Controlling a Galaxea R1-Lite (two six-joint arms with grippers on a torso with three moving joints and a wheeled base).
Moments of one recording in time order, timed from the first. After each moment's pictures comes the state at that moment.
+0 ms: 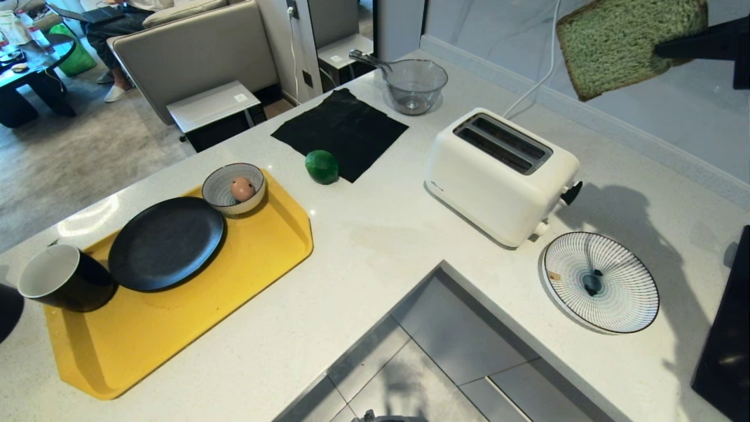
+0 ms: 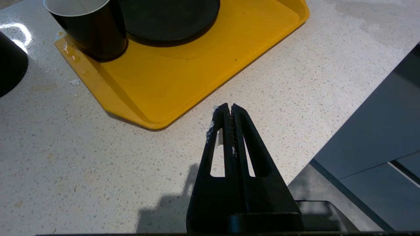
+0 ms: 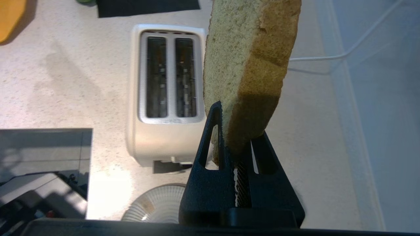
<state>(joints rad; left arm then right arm) 0.00 0.00 0.00 -0.05 0.01 -0.02 -0.04 1.61 -1.98 0.56 0.46 -0.51</state>
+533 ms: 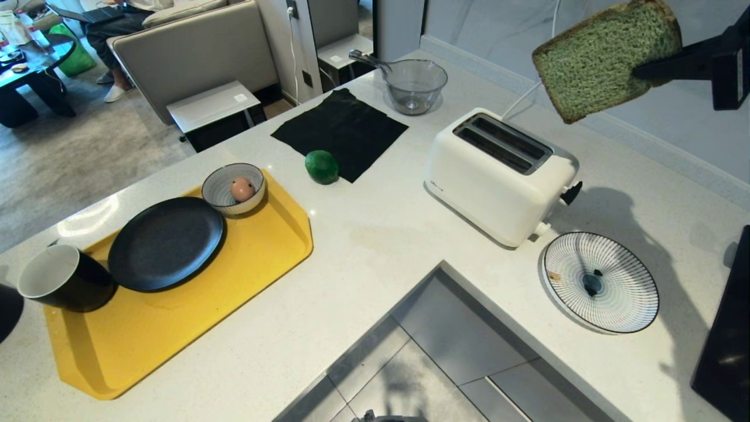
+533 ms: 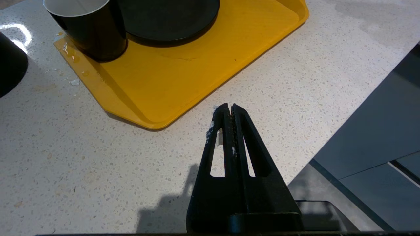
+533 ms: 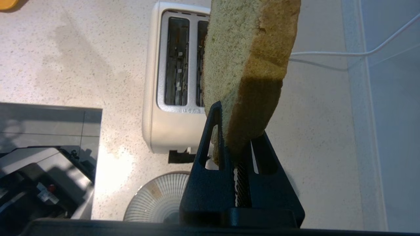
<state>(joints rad) 0.00 0.00 0.00 -0.05 0.01 -0.02 0.03 1.60 -1.98 0.64 0.39 -0.58</state>
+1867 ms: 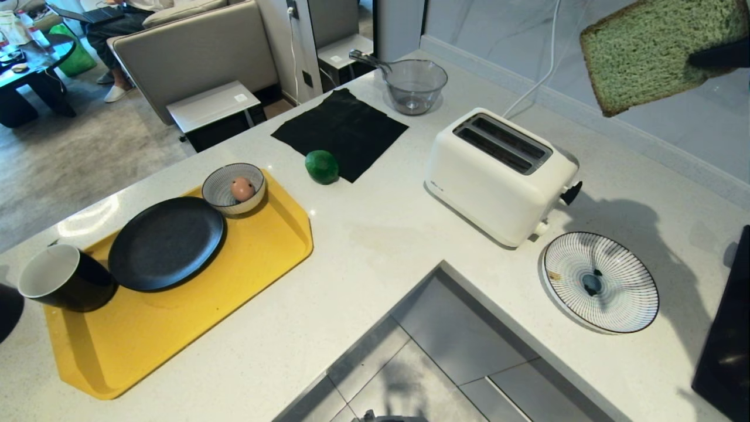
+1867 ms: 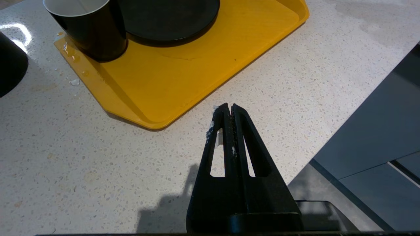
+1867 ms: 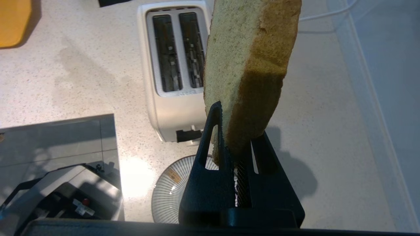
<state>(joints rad) 0.00 0.00 0.00 -0.05 0.01 -0.02 -0.05 1.50 -1.92 0.66 0.38 -0.41</state>
